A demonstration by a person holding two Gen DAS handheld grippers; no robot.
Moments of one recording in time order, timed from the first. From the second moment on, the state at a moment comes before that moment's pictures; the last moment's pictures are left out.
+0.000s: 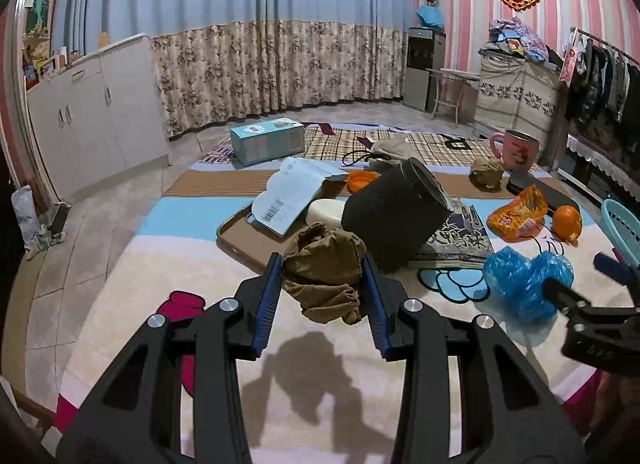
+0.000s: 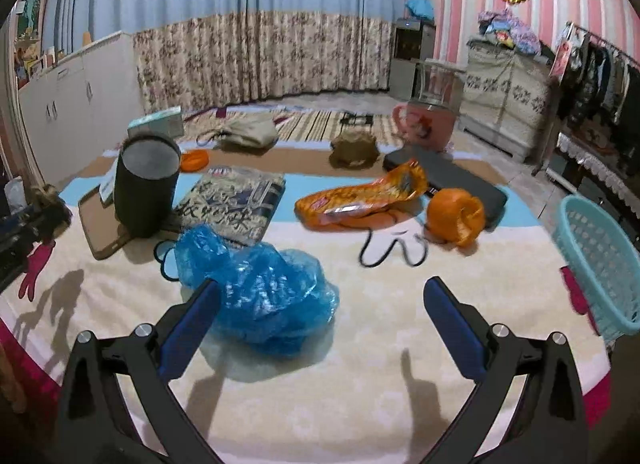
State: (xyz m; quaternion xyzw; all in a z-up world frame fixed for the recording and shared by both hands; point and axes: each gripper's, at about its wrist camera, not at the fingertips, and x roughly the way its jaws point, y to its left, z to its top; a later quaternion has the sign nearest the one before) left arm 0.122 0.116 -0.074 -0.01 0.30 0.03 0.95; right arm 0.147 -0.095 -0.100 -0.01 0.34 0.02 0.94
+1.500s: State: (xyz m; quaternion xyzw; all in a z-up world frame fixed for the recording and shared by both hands) left arm 0.073 -0.093 0.030 0.04 0.22 -0.10 0.97; right arm 0.051 -0.342 0.032 0.07 0.21 -0.08 0.97
